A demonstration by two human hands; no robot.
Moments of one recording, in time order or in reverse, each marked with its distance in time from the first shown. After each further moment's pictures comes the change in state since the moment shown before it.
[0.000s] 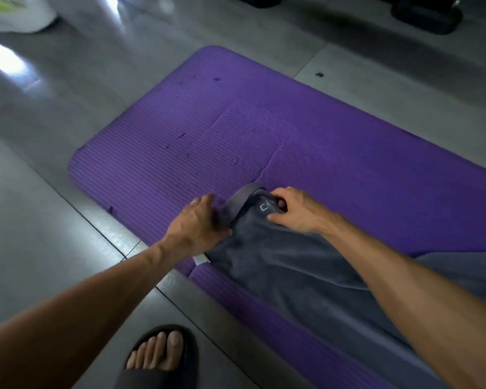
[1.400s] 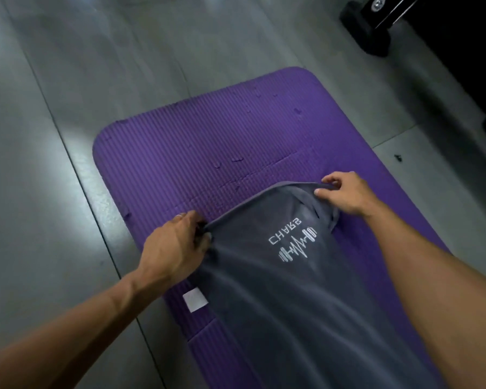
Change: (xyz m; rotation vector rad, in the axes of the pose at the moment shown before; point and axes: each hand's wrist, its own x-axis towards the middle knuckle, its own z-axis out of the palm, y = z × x) left_hand 0.027 -0.076 -0.035 -0.205 0.274 -0.191; right_hand 0.198 -0.024 -0.095 -0.218 0.141 0.201
